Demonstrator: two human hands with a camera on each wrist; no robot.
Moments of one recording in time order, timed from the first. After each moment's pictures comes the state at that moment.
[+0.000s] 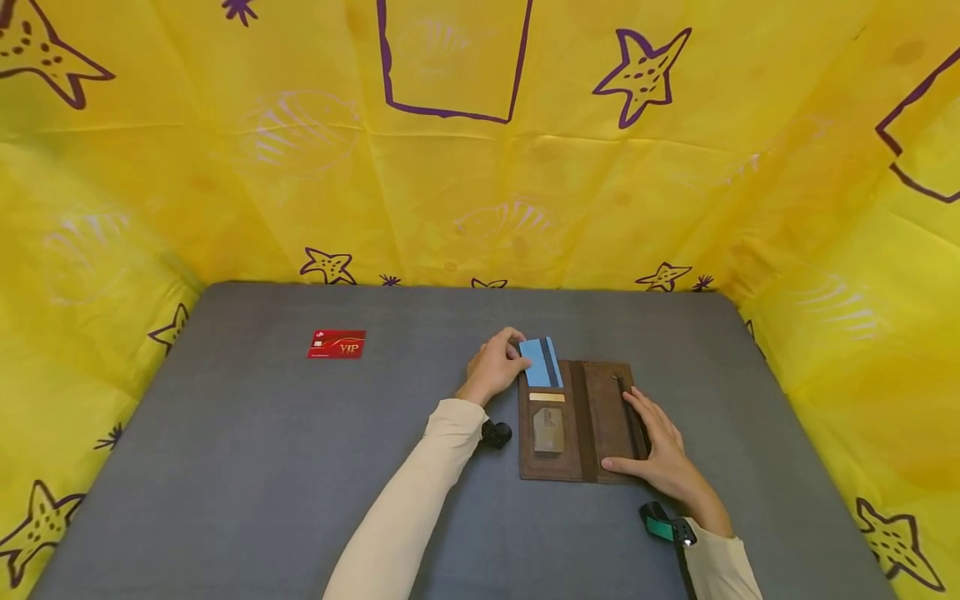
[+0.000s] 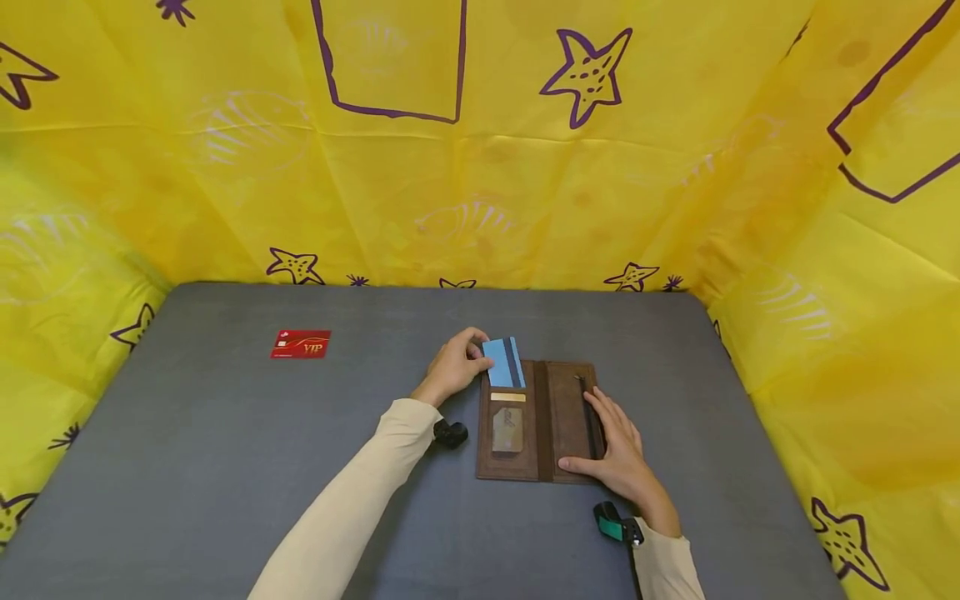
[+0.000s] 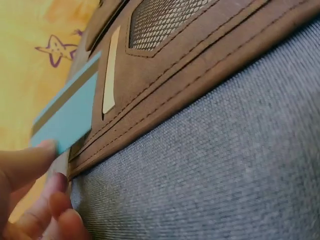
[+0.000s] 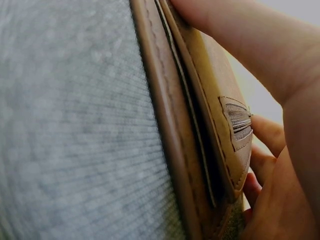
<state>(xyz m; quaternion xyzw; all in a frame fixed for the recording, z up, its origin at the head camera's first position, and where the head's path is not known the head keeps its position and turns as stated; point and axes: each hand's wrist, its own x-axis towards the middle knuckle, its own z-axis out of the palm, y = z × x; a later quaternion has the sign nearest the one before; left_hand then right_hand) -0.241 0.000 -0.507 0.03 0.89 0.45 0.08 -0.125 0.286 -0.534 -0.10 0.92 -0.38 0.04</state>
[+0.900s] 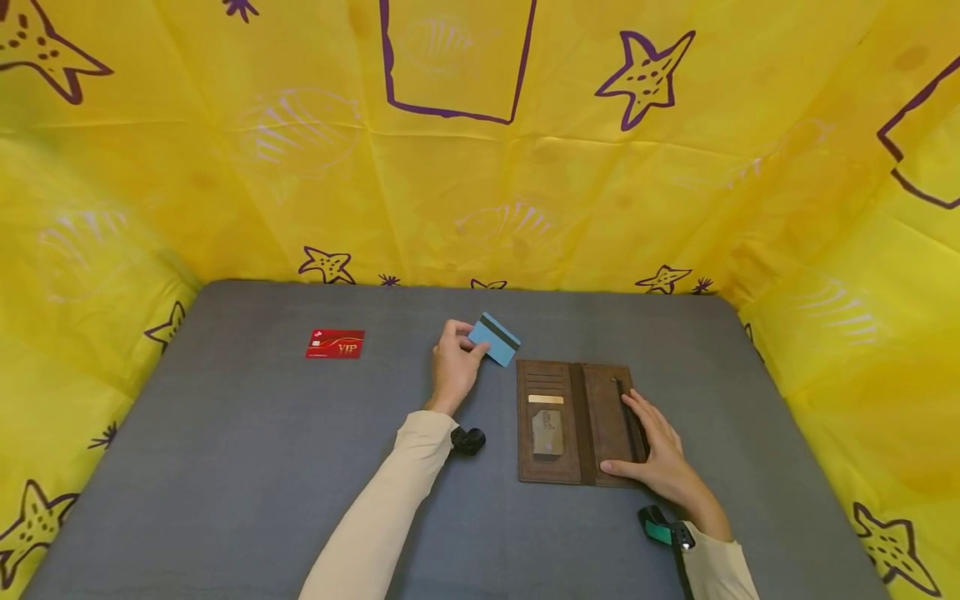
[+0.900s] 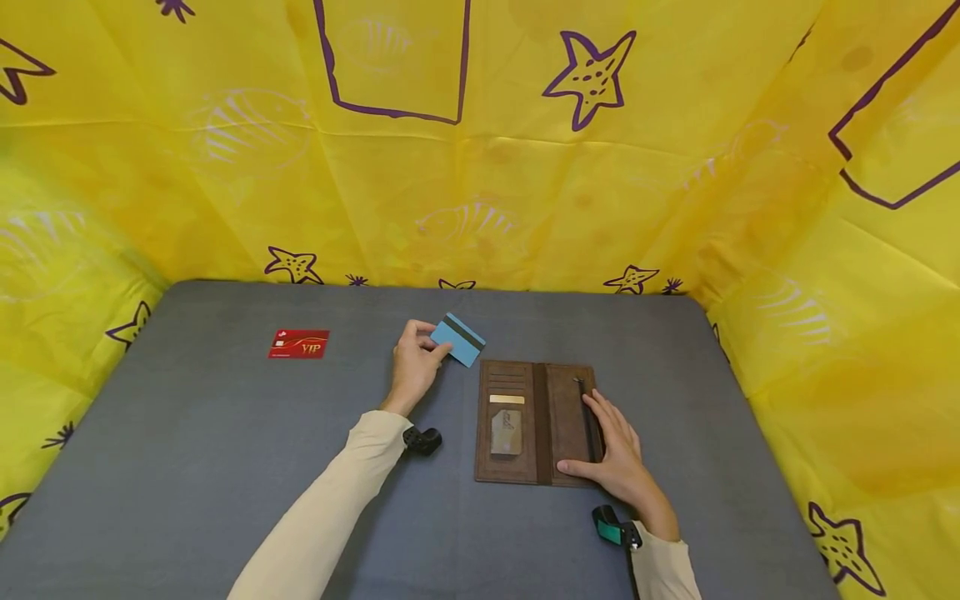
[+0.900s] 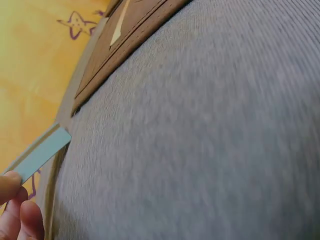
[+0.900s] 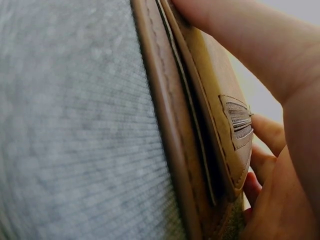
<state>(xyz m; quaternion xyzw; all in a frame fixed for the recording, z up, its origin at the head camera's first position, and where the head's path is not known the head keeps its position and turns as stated) -0.239 -0.038 -0.526 -0.07 0.84 0.53 -0.11 -0.126 0.286 -0.533 -0.09 0.92 -0.38 0.05</state>
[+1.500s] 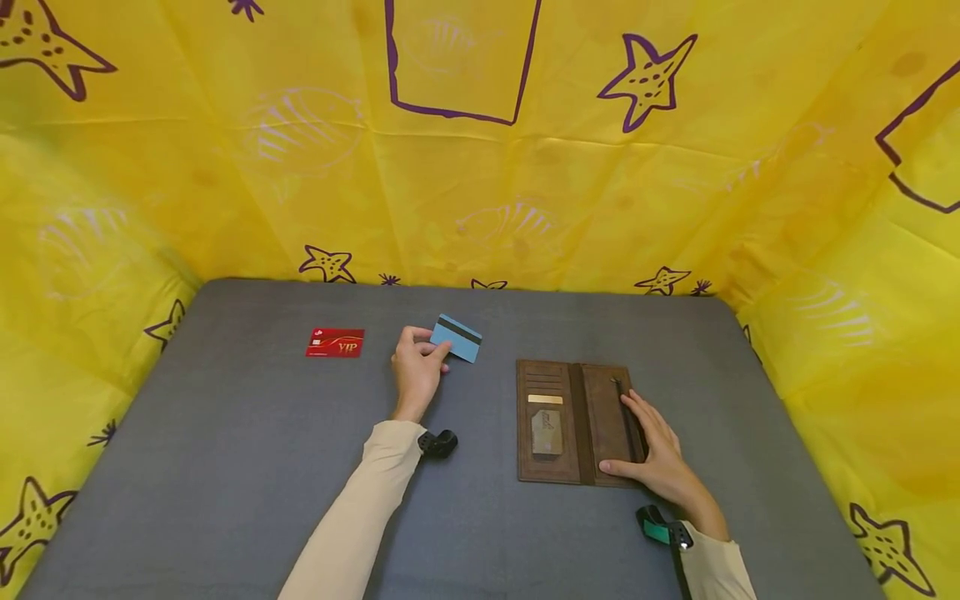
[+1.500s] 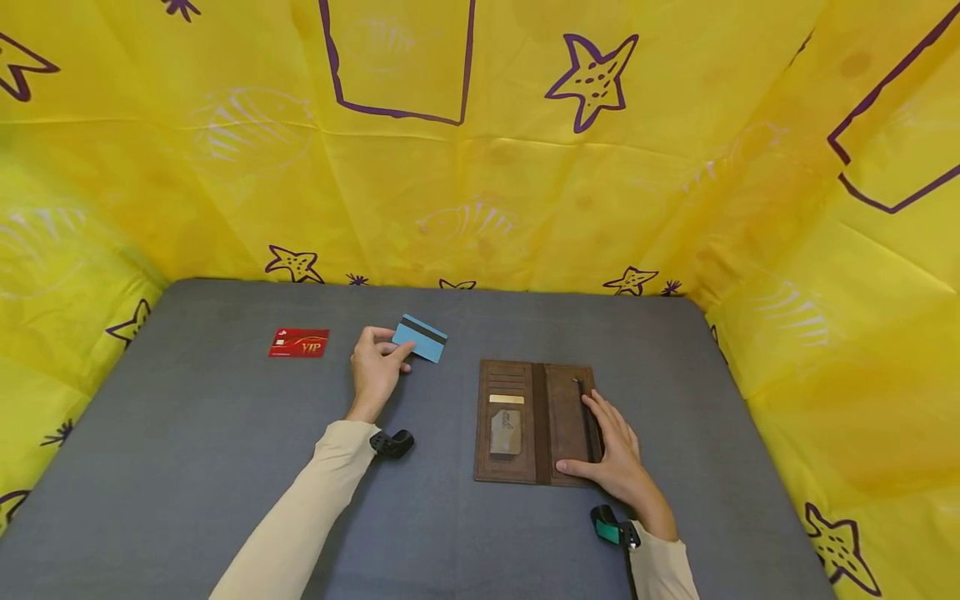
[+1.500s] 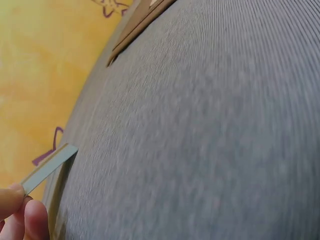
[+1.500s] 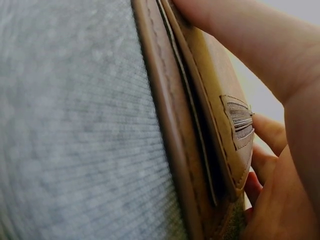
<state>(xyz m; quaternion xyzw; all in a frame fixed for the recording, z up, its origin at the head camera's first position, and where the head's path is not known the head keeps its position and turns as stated) -0.228 -0.085 -0.523 -0.15 0.80 0.56 -0.13 -0.125 0.285 -0.533 -0.09 0.92 -0.38 0.04</state>
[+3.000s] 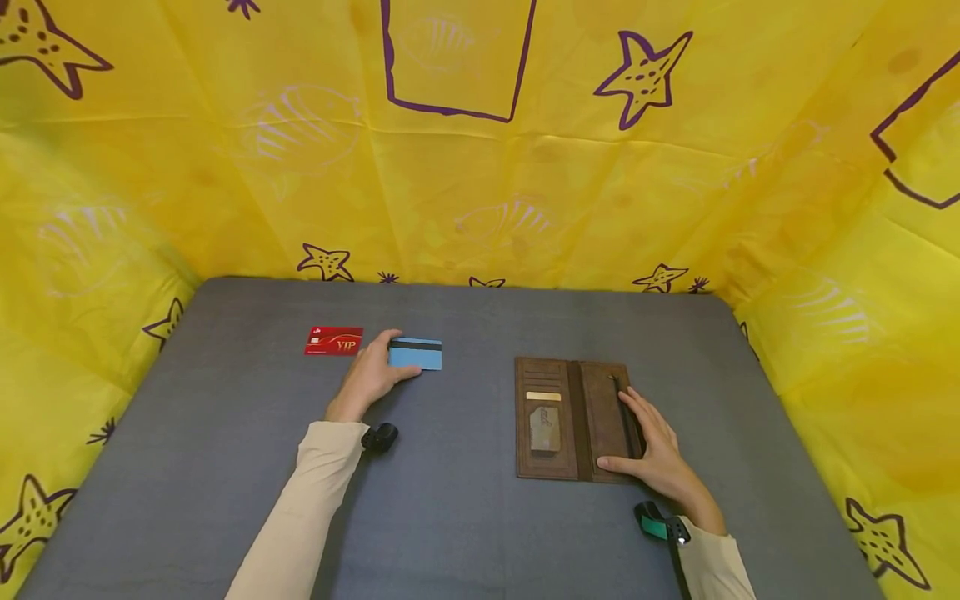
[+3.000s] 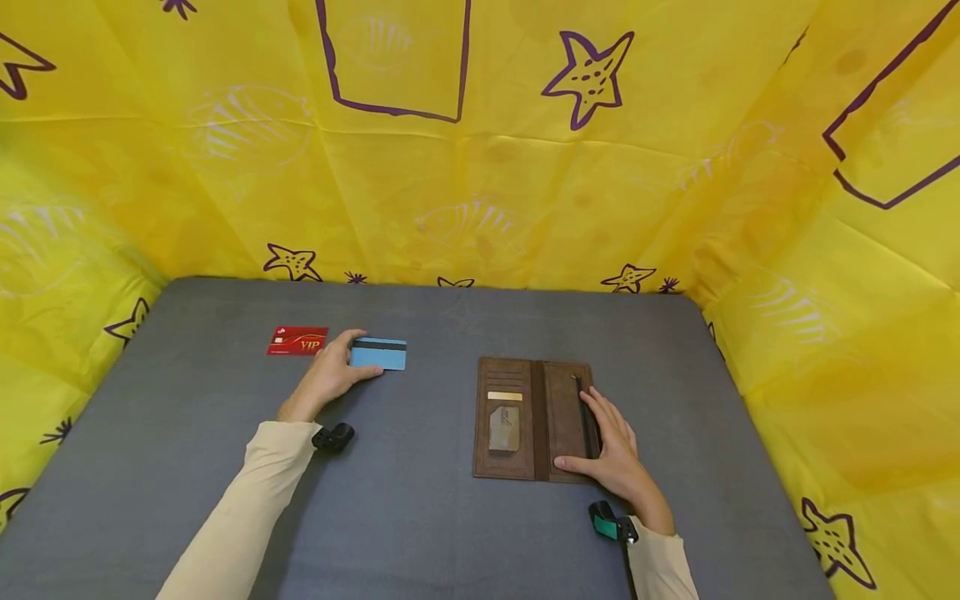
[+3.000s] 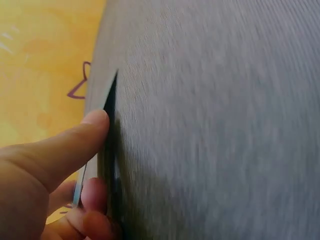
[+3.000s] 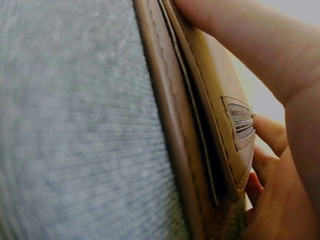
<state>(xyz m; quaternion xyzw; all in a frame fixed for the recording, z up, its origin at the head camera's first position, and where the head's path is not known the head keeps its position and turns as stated) -0.221 -0.166 -0.499 -0.03 0.93 0.36 0.09 -0.125 0.287 -0.535 -0.09 0.92 -0.38 0.05</state>
